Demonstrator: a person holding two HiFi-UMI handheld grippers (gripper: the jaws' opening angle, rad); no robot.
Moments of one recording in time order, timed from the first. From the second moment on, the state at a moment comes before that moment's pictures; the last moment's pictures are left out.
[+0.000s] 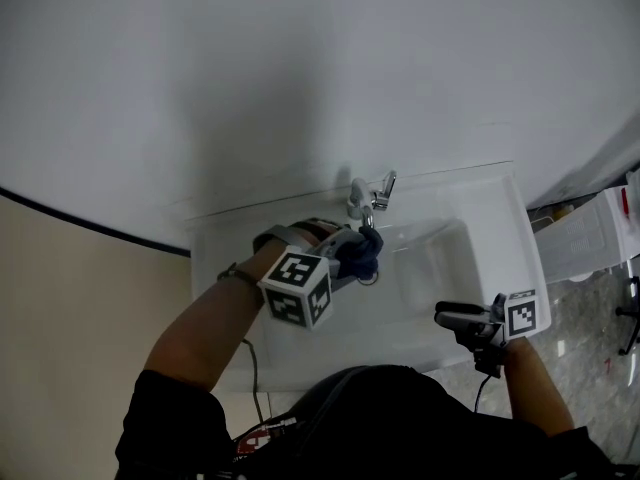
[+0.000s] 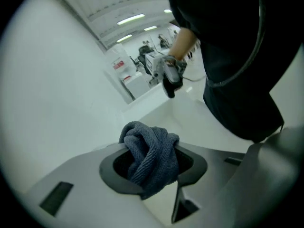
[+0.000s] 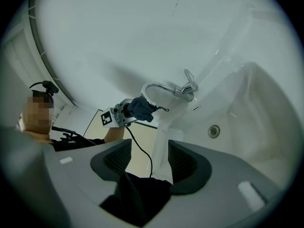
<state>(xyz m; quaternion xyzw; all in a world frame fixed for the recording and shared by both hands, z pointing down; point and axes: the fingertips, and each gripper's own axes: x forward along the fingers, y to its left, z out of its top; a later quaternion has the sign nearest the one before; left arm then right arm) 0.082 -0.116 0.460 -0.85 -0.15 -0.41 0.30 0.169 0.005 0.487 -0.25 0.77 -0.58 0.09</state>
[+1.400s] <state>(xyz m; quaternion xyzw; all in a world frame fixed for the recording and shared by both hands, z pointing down) 0.099 -0.258 0.417 -0.92 0.11 -0.32 -0.22 0.217 0.022 0.494 -0.26 0.76 -0.58 0.15</state>
